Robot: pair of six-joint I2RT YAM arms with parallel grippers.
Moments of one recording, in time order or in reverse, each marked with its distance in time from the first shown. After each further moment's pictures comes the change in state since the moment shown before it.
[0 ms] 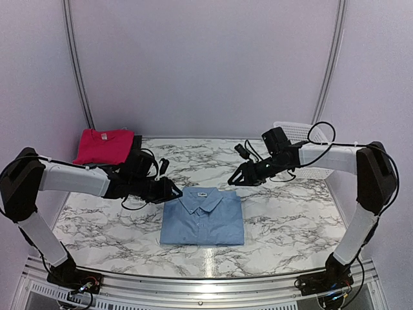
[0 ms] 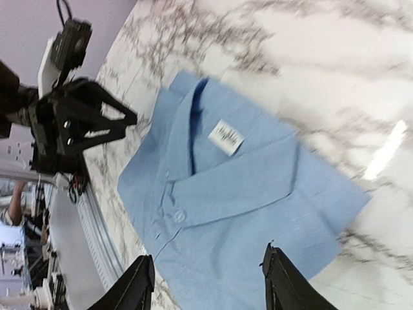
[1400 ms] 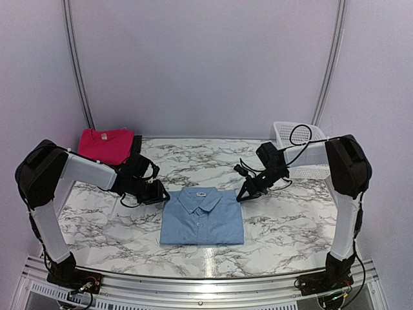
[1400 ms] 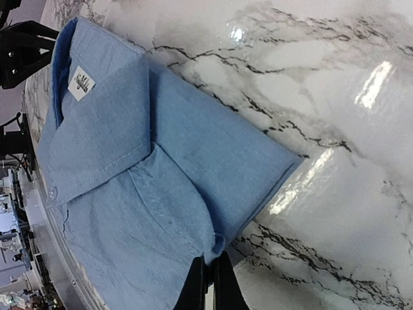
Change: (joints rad) left arm 0.145 0.195 0.093 -0.081 -0.030 0.085; right arm -0.095 0.290 0.160 -0.214 0.068 -0.238
